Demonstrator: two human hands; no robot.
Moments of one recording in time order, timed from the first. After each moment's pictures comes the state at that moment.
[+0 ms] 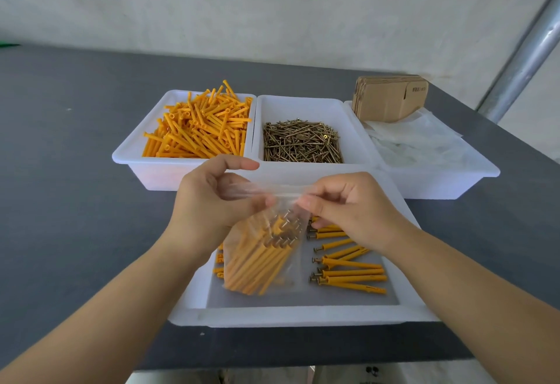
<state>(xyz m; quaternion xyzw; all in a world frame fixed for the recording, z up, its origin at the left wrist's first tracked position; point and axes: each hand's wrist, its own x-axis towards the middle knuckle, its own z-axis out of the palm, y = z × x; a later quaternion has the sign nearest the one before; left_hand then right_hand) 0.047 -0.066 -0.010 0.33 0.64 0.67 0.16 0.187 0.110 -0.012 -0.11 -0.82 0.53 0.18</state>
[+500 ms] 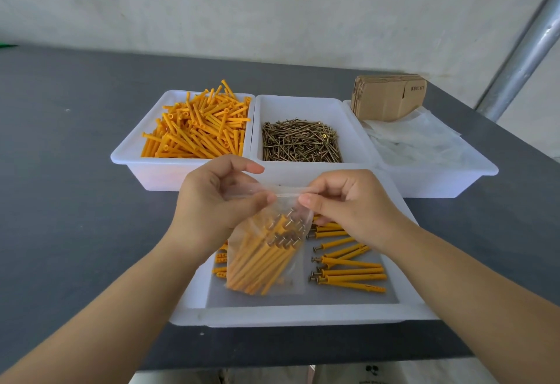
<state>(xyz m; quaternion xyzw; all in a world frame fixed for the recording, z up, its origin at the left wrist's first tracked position) 0.050 -0.065 -0.008 0.37 0.68 0.63 0.11 0.186 0.109 -0.010 -0.13 -0.81 0.54 0.20</state>
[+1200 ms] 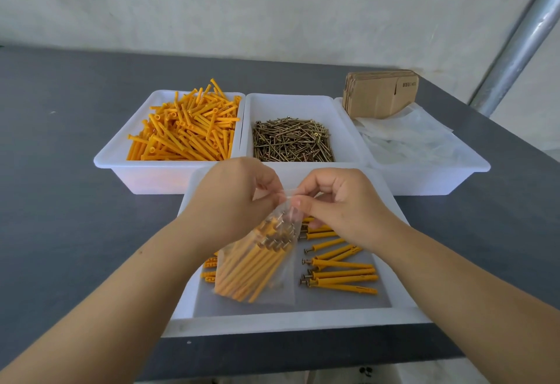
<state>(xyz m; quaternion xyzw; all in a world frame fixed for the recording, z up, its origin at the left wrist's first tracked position) 0.057 -0.032 0.015 0.53 0.78 0.34 0.01 0.185 0.113 -0.010 -0.13 -0.82 0.52 0.20</state>
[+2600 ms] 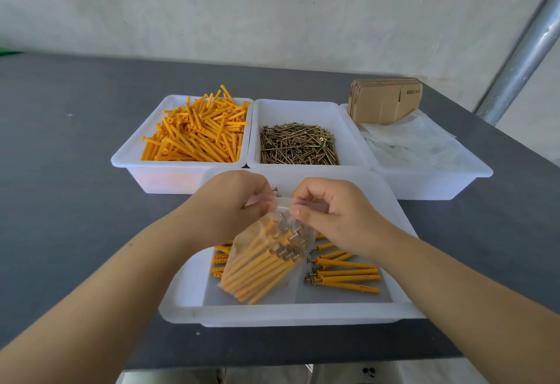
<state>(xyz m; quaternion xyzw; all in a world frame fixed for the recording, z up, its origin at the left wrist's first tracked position) 0.041 -0.050 0.012 0.57 0.78 0.25 0.06 0.187 0.103 -0.012 -0.07 -0.88 0.44 0.18</state>
